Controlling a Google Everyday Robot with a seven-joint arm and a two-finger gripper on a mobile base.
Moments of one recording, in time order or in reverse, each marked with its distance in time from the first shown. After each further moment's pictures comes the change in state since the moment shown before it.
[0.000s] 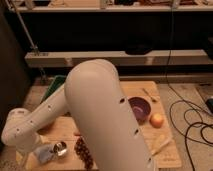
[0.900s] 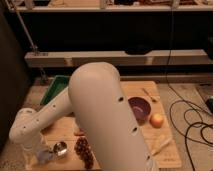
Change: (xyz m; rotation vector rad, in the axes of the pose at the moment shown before) arm -0.008 0.011 0.020 0.034 -0.046 0.047
